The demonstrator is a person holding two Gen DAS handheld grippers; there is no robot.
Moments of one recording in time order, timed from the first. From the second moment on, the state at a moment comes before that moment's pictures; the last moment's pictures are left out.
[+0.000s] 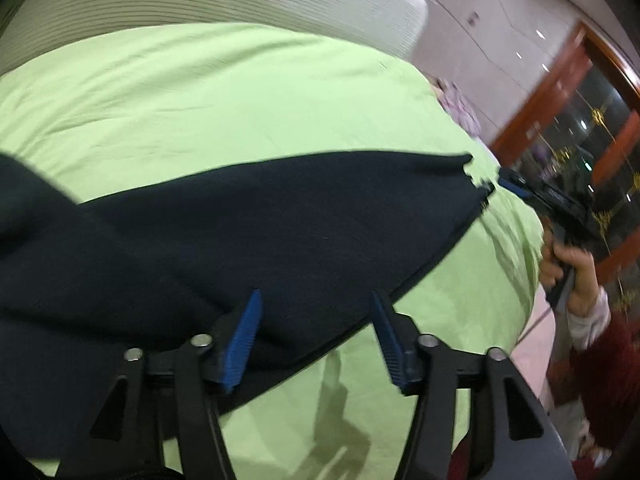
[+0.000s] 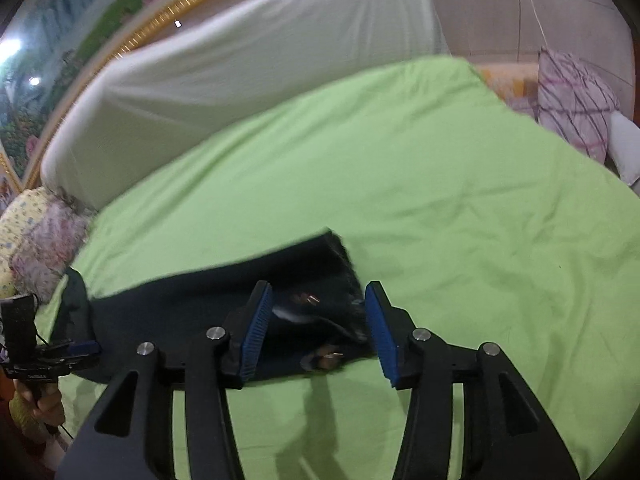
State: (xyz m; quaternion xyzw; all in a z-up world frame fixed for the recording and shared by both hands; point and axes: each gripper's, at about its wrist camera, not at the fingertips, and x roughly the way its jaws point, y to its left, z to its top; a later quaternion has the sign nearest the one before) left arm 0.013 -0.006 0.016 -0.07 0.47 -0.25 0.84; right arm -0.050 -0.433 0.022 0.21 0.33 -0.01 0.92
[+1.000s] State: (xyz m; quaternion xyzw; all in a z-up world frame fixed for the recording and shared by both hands) left arm 0.194 0.106 0.021 -0.14 0.69 0.07 0.71; right arm 0.031 -0.115 -0.019 0.09 0.42 0.37 0.83
